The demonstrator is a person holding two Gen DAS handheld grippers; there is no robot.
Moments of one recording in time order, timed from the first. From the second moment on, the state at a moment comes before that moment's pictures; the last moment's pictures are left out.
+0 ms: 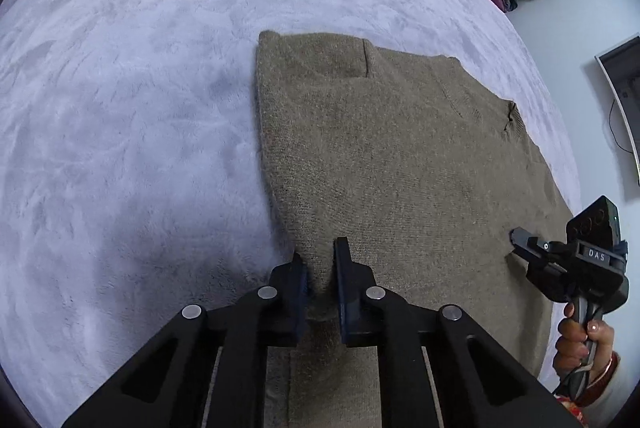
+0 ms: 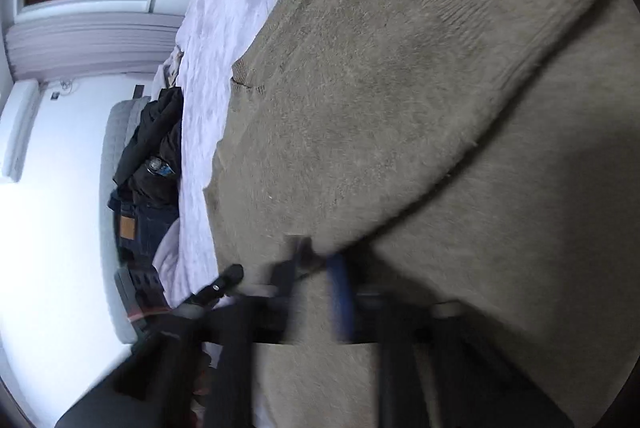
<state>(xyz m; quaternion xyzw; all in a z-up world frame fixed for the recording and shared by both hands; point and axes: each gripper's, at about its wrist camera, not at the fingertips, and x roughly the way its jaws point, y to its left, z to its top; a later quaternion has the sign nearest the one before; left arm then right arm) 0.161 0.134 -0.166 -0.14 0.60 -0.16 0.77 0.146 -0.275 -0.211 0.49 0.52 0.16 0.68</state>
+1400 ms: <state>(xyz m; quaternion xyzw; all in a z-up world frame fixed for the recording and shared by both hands) 0.070 -0.124 -0.134 0.05 0.60 -0.16 0.78 -0.050 -0.522 -0.179 0.51 0.44 -0.07 0.74</state>
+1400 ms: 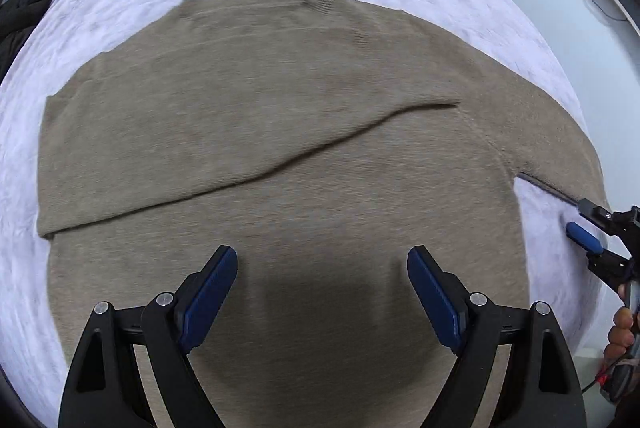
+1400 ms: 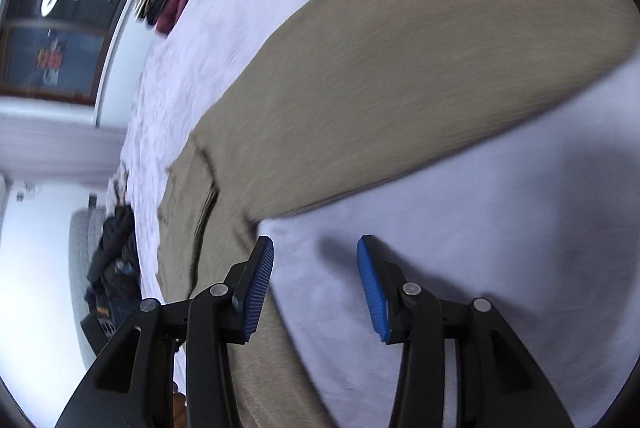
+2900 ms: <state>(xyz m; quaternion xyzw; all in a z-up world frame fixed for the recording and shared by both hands) 0.125 -0.038 -0.127 -0.02 0.55 -0.09 0.83 0.194 -0.381 -0.087 0.45 0.35 0.25 0.78</state>
